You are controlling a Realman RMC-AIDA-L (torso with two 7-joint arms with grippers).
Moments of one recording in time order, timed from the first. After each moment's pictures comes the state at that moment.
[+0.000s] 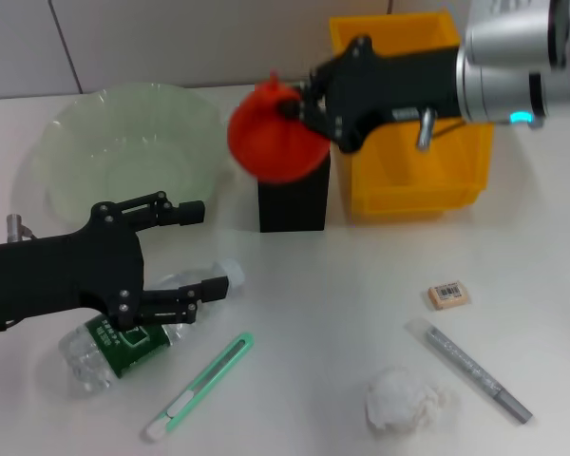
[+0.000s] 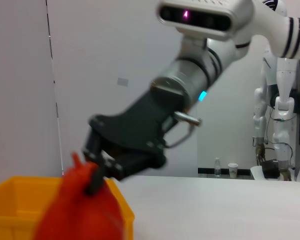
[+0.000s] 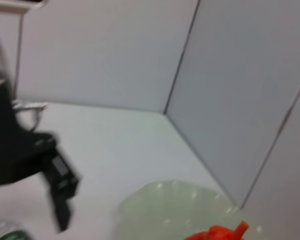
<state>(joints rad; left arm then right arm) -0.39 -2.07 0.99 0.86 1.69 1.69 -1.19 0.54 2.08 -1.24 -1.26 -1.91 -1.21 1.63</state>
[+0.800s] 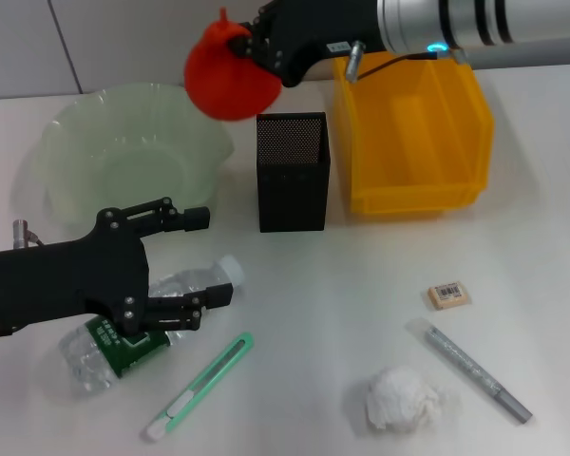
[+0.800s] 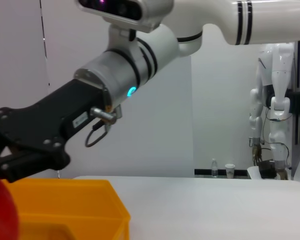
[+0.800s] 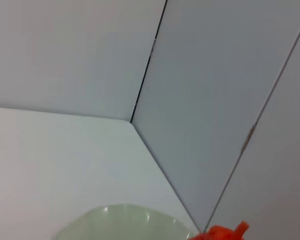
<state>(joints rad) -0.40 -2.07 1.00 0.82 1.69 1.69 -1.15 0.86 2.06 -1.12 -0.87 -1.94 -1.06 1.50</state>
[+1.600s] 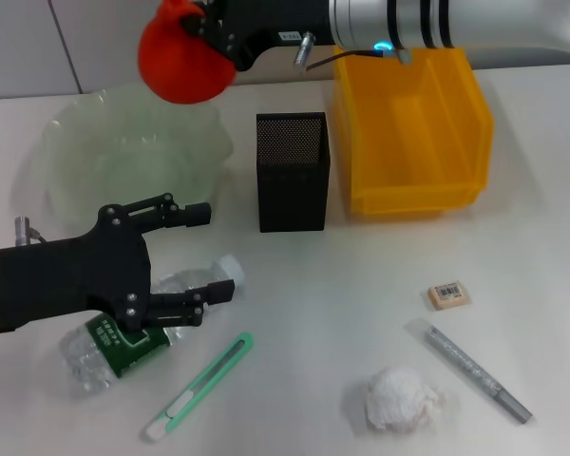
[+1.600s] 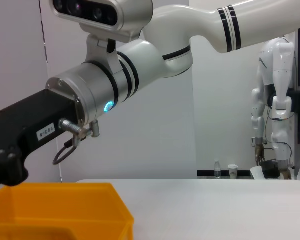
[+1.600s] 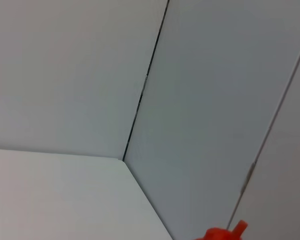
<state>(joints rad) -0.41 -2.07 0.99 0.80 1.69 1.69 -1.11 1.01 2.06 -1.05 -0.53 -1.71 -0.96 1.21</state>
